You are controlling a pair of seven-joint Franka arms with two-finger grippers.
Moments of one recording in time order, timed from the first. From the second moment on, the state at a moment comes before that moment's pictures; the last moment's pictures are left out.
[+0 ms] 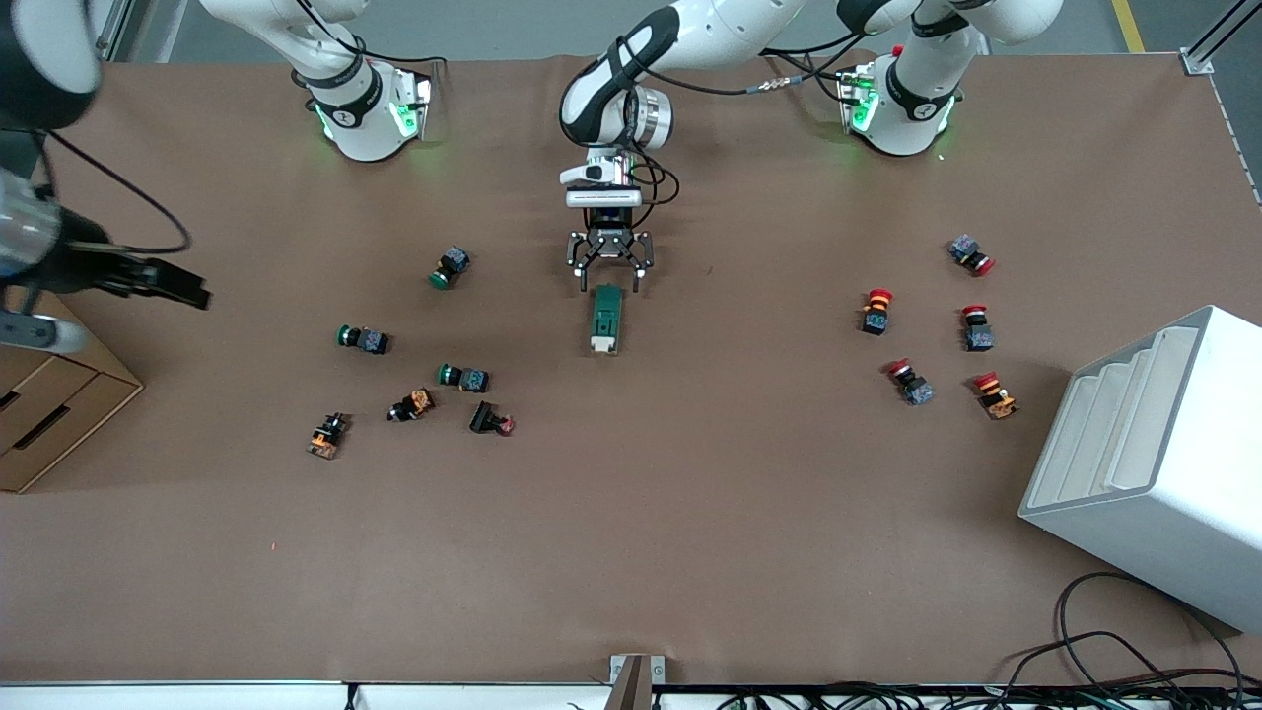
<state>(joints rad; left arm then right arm) -0.96 0.82 -0.37 -1.87 1.84 1.86 -2.50 0.09 0.12 0.00 -1.54 0.02 1.53 0.32</state>
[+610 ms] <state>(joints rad) -0.98 0.86 -0.37 -1.88 1.85 1.81 -2.62 0.43 0.36 0.01 -1.55 0.06 1.81 1.14</state>
